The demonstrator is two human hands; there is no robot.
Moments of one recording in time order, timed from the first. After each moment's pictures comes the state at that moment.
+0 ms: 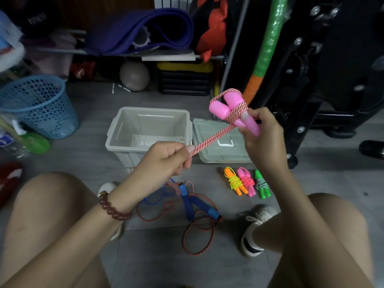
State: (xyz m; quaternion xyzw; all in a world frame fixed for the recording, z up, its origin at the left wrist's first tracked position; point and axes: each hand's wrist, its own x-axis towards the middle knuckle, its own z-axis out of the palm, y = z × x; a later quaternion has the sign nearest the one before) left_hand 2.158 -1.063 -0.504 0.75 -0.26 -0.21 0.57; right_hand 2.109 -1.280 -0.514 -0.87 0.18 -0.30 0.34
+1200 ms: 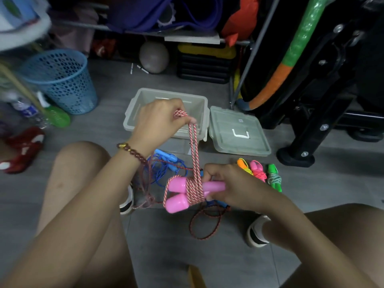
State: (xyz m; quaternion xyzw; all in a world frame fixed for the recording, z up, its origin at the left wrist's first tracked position) left_hand 2.225 -1.044 -0.527 0.91 -0.26 0.13 0.28; right_hand 2.079 -1.210 -0.549 -0.88 -0.13 0.15 0.42
